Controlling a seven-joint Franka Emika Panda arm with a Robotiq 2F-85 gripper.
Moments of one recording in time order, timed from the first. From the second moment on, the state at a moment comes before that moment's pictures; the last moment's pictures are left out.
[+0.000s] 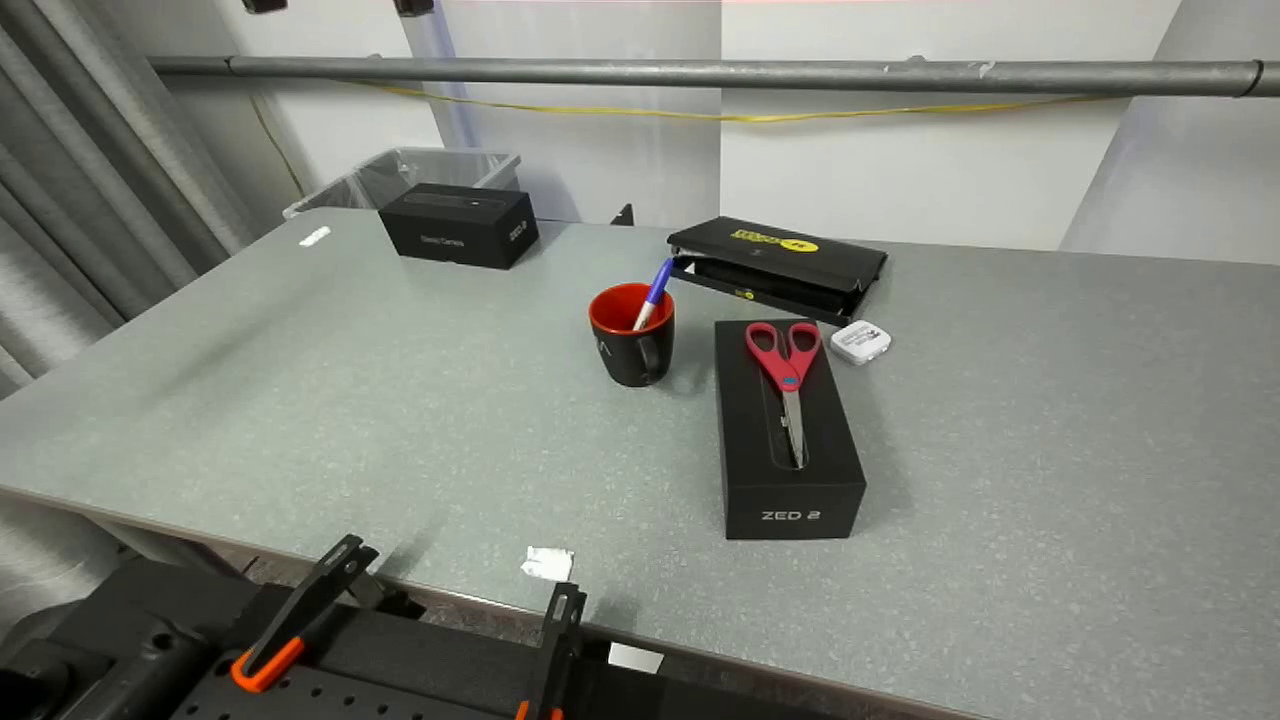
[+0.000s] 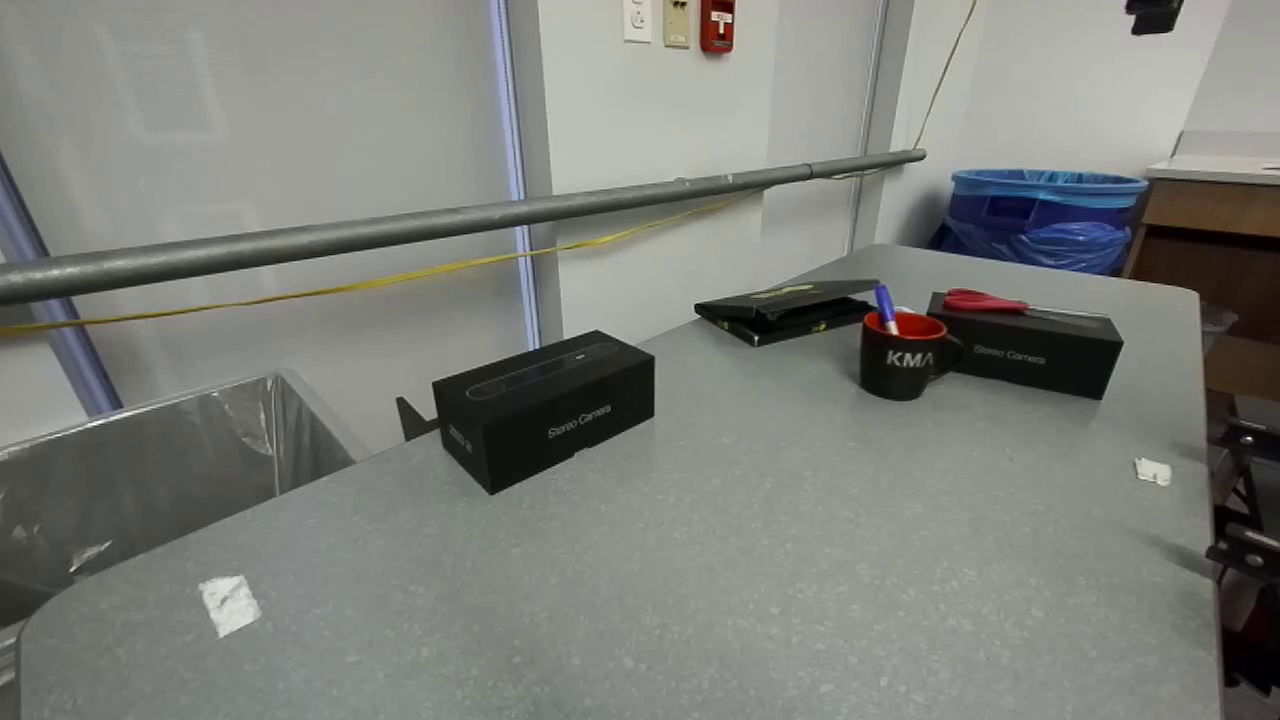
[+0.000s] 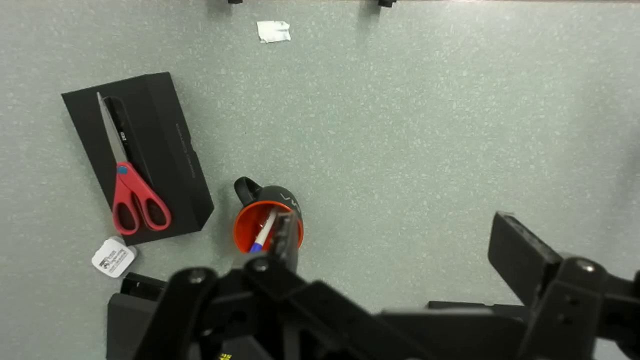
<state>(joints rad) 0.01 -0.58 0.00 -2.50 0.03 1.92 0.02</state>
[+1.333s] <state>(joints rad) -0.10 -0.19 -0.05 -2.45 -0.01 2.36 0.06</state>
